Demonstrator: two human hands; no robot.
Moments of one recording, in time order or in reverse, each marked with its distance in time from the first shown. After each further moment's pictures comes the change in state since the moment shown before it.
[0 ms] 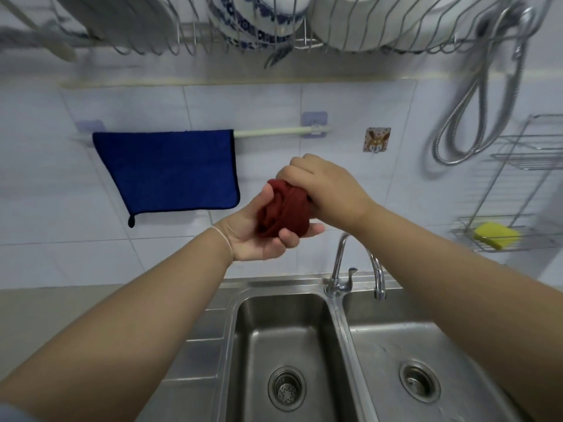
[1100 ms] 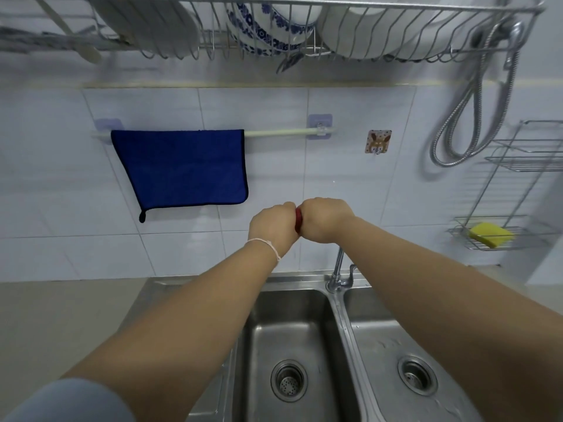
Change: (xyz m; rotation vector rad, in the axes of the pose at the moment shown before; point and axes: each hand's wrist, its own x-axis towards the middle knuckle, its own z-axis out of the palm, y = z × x) left_hand 0.031 -0.032 -0.003 2.106 1.383 -0.059; right_hand -0.010 -0.017 0.049 -0.072 -0.668 0.601
